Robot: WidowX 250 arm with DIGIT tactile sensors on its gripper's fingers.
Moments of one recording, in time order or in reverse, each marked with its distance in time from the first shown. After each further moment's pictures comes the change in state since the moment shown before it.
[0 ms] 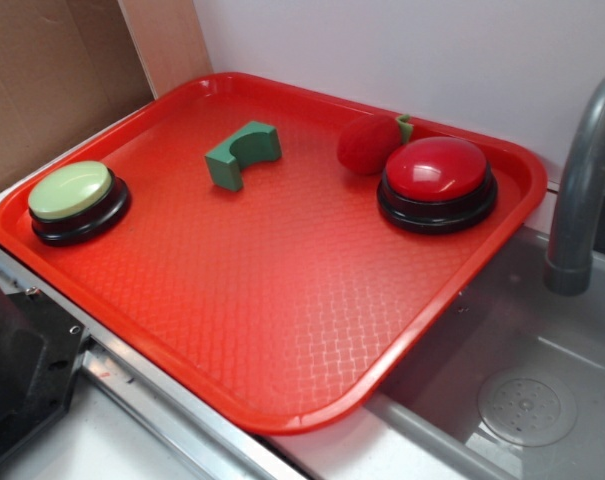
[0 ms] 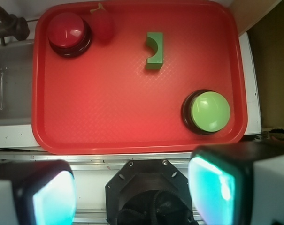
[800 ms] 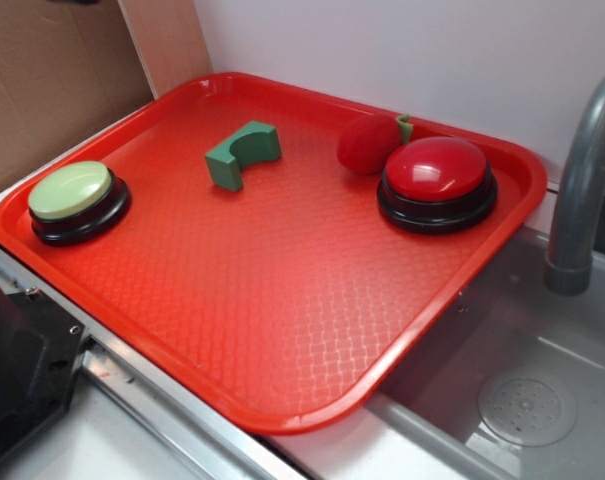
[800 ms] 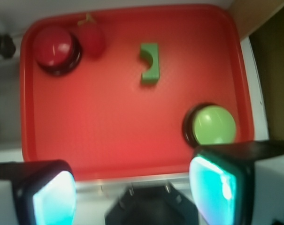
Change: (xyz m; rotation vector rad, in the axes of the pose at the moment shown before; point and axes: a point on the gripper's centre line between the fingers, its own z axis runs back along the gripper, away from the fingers) arm 0.046 0.012 -0.032 0.002 -0.086 0.105
